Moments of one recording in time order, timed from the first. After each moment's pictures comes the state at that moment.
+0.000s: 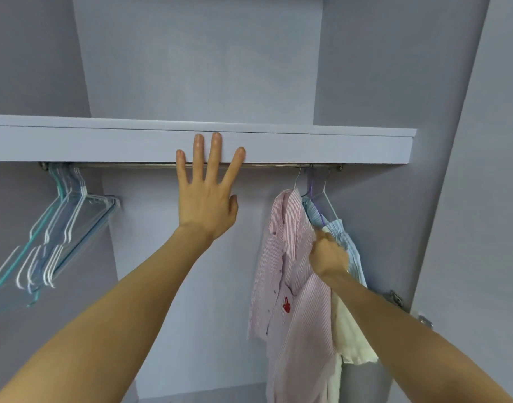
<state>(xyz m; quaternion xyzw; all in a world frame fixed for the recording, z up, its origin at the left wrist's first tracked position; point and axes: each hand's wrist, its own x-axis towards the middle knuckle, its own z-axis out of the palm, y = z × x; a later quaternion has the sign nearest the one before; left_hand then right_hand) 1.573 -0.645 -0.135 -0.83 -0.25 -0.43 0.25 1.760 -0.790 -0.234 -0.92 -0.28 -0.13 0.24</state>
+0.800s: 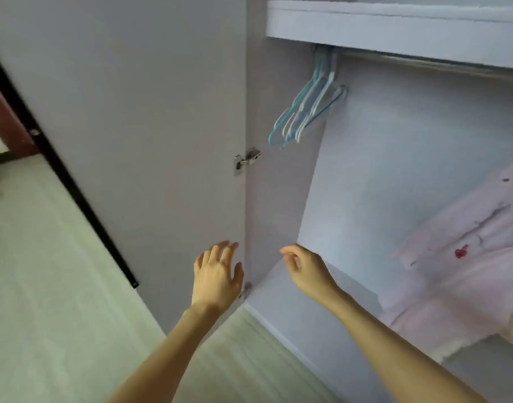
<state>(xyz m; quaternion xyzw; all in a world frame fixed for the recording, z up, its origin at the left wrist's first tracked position) 1.229 -0.824 -0.358 -0.70 -0.66 -0.26 -0.09 1.421 -0.807 -0.340 -0.62 -0.69 0.28 0.25</state>
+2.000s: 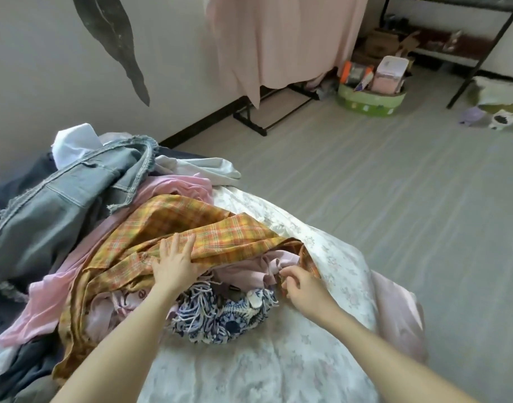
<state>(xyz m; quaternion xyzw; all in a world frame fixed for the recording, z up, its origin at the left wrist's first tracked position) 0.652 -1.563 -0.548 0.14 -0.97 -0.03 -0.19 0.688 -1.291 -0.535 -0.01 -0.89 0.41 -0.21</state>
